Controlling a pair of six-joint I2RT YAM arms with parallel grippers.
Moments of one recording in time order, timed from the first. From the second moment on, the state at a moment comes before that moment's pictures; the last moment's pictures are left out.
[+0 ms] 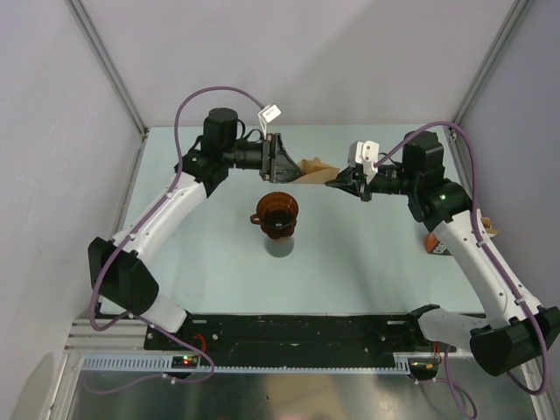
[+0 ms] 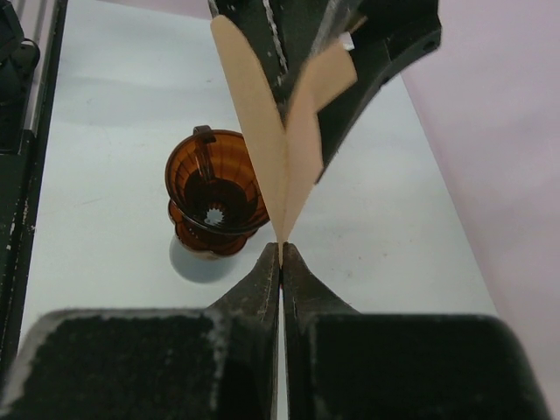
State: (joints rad) left arm -0.47 1.54 1.46 -0.25 1.02 -0.55; right arm 0.38 1.17 1.27 -0.41 -0.93 -0.61
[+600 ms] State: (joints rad) left arm -0.46 1.49 1.44 -0.22 0.96 -0.54; right arm 0.39 1.17 1.27 -0.38 -0.91 -0.60
